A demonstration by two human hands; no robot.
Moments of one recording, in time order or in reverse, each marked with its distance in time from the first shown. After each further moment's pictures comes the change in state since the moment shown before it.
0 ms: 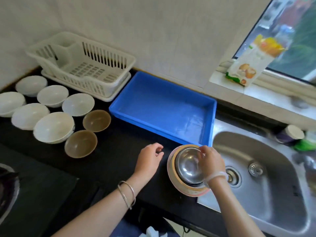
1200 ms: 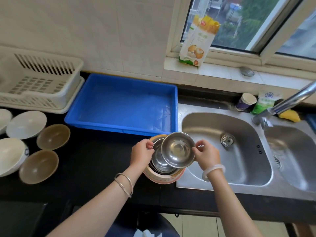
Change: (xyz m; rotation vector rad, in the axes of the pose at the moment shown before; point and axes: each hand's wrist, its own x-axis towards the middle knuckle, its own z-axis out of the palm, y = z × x) left_hand 0.011 0.049 0.063 -0.027 -0.212 -0.044; right_hand -0.027 0.083 -0.029 0.466 0.130 0.314
